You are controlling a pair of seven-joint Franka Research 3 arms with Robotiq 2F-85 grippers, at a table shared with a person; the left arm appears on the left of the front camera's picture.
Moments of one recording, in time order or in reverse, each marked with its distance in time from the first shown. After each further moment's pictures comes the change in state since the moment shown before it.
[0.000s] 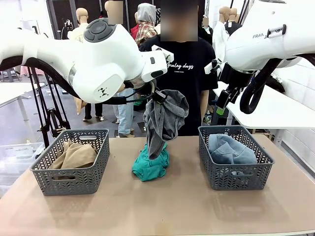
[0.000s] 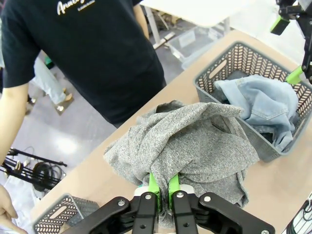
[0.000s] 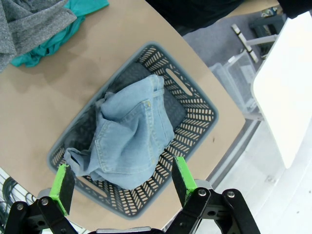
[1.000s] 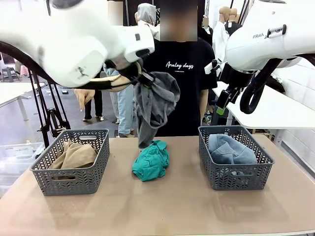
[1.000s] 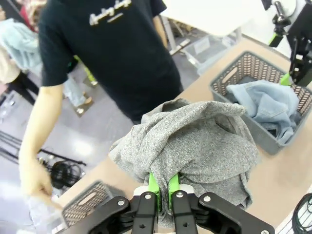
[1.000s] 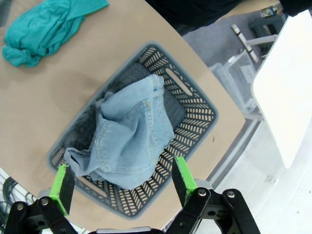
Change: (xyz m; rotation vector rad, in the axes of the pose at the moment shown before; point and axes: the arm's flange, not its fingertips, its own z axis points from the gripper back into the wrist) left arm 0.005 0.022 0.096 0.099 -0.030 -0.016; right arm 0.000 0.000 0.000 0.000 0.000 -0.001
